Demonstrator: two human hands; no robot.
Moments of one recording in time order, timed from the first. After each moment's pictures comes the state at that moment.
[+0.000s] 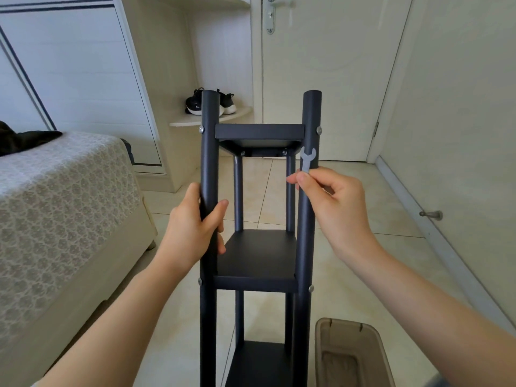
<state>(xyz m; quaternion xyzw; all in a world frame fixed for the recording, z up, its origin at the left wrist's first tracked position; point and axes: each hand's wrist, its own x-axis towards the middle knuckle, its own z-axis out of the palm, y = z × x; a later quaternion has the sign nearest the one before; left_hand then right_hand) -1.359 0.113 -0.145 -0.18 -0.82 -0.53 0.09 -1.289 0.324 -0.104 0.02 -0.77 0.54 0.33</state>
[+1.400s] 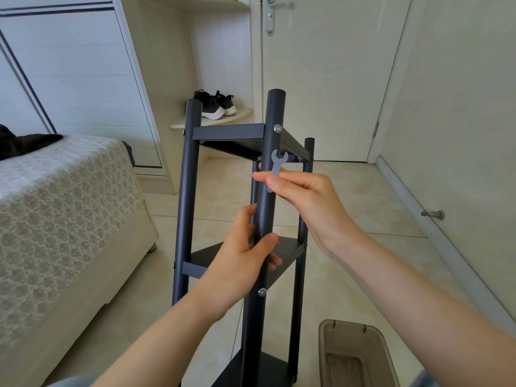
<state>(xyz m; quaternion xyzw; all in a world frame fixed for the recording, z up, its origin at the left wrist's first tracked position) -1.302 0.156 -0.141 -0.19 -0.75 -0.63 -0.10 -1.307 0.308 -0.098 0.12 -0.72 0.67 0.14</state>
